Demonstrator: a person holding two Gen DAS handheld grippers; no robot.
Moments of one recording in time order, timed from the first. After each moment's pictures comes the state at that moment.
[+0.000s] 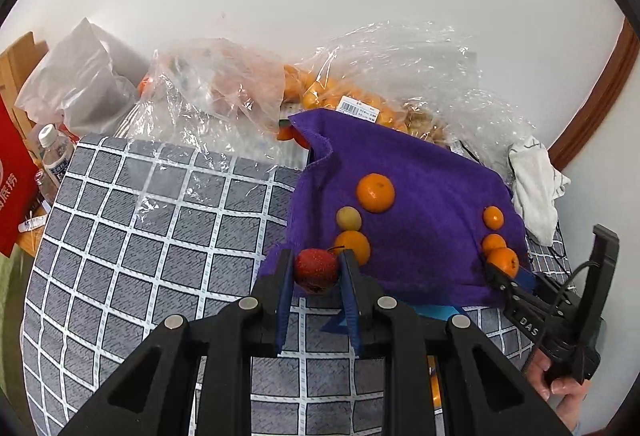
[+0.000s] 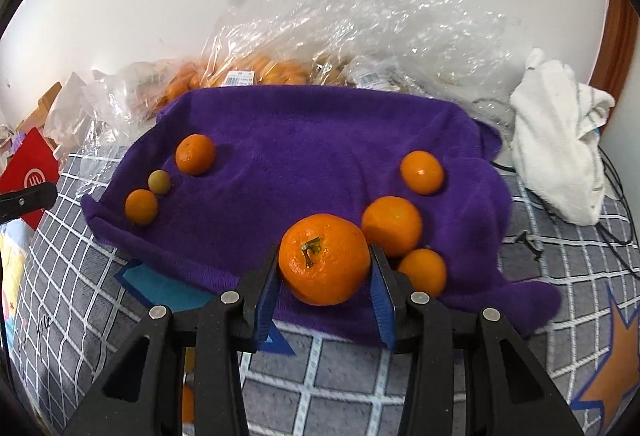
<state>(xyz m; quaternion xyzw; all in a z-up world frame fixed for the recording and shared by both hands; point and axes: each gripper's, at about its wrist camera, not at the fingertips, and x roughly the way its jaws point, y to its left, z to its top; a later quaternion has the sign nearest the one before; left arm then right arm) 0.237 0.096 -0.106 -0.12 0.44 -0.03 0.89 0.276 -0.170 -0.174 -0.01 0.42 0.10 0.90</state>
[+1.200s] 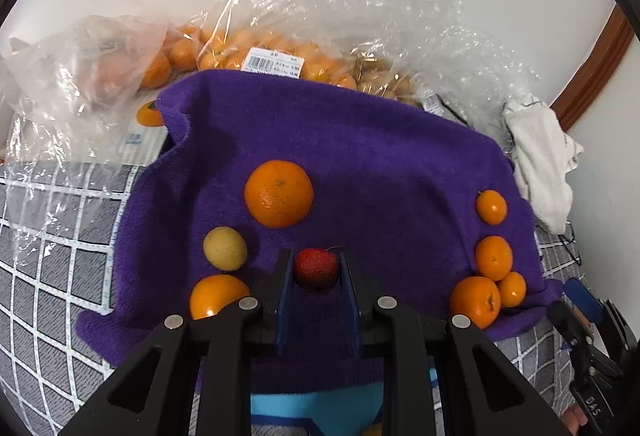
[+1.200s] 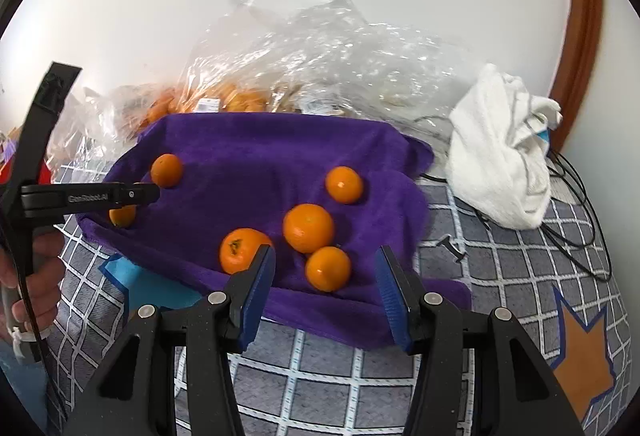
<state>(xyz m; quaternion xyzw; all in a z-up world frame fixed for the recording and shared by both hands) 0.317 0.000 -0.161 -0.09 0.49 -0.08 0.86 0.244 -0.233 -0.151 -0.01 0.38 0.07 0.92</state>
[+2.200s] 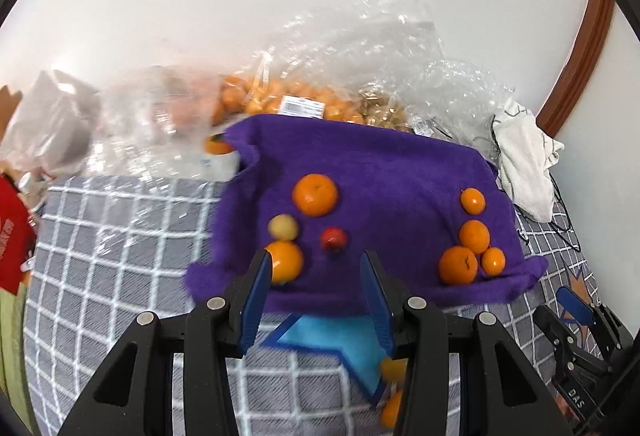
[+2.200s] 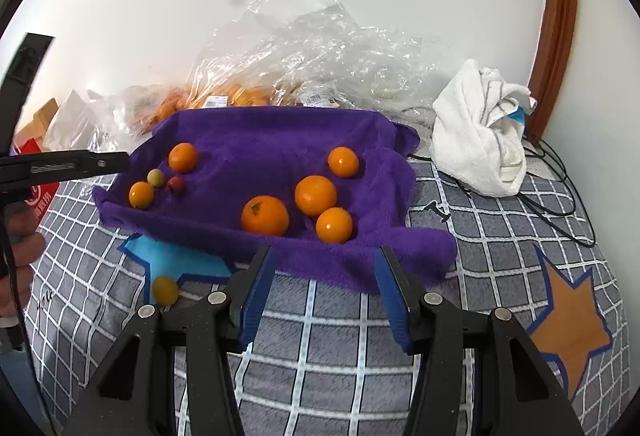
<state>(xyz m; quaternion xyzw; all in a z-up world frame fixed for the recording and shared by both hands) 0.240 0.027 -0.098 -0.05 0.43 -0.05 0.90 0.187 -0.220 -0.141 -0.02 0.37 0.06 0.93</state>
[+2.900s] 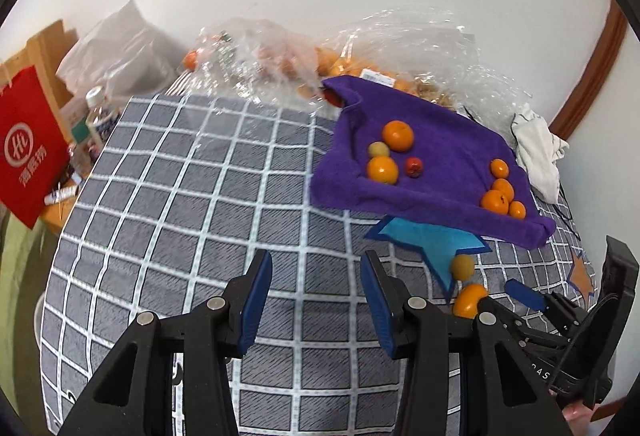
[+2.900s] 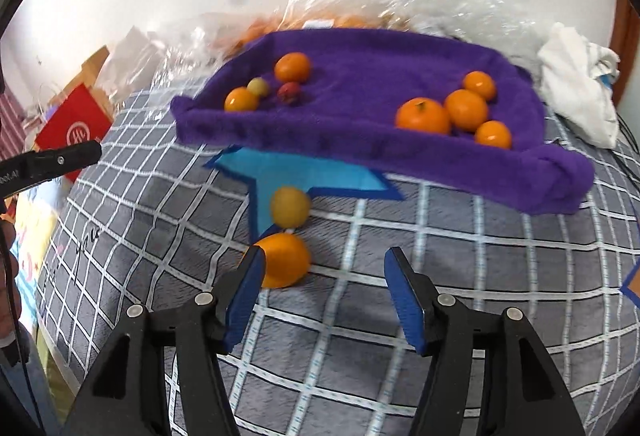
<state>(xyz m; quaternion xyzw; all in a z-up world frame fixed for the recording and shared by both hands) 0.147 0.122 -0.122 -0.11 0.44 -0.01 0.89 0.167 -0.131 -0.194 0.00 0.44 0.17 0.88</state>
